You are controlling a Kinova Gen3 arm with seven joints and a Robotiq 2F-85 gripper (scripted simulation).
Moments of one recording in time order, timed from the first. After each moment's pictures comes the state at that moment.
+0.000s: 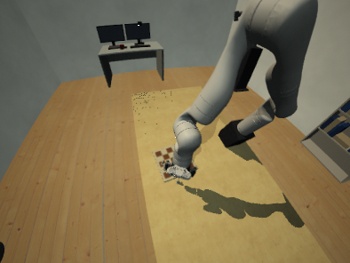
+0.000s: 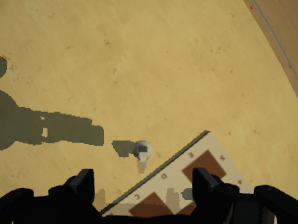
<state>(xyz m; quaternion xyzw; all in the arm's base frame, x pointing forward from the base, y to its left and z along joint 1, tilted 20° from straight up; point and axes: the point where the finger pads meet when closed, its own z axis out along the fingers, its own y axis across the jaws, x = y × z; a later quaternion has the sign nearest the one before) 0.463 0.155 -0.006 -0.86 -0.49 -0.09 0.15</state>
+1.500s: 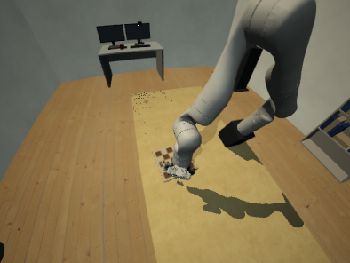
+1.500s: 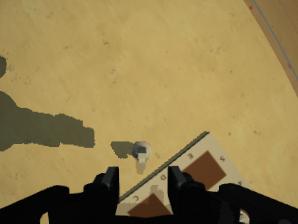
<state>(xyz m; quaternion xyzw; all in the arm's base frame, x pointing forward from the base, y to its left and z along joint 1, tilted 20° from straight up) 0.464 0.156 -0.009 -0.86 -0.49 -0.09 0.15</state>
